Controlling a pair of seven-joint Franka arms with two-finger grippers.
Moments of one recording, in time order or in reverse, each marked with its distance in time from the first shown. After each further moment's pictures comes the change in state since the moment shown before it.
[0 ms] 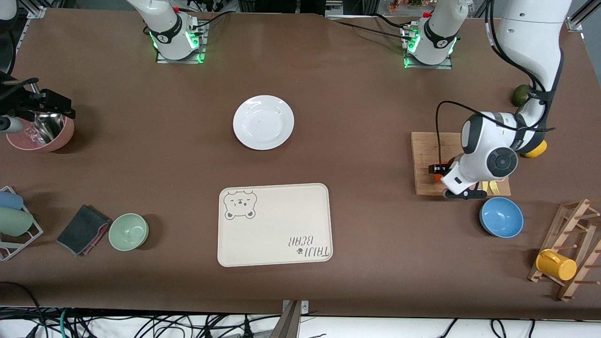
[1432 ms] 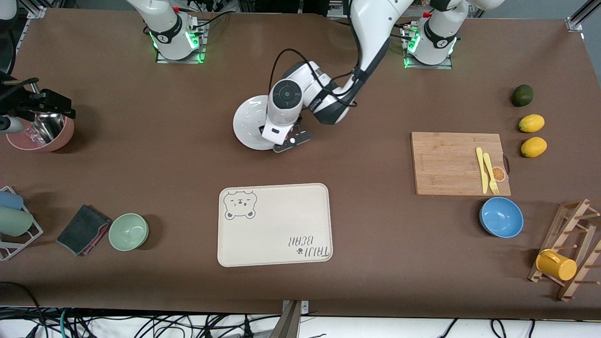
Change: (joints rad) left arm -0.704 0.319 -0.129 0.537 -0.272 0.068 -1.103; right arm 0.000 0.000 0.000 0.000 0.000 0.000 0.000
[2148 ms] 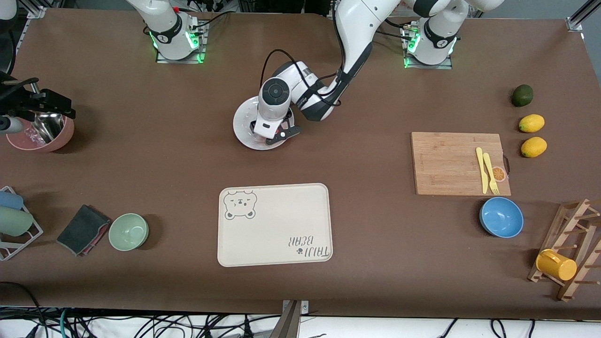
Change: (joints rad) left arm -0.064 0.063 0.009 0.019 -0.021 0.034 -0.025; right arm 0.000 0.000 0.000 0.000 0.000 0.000 0.000
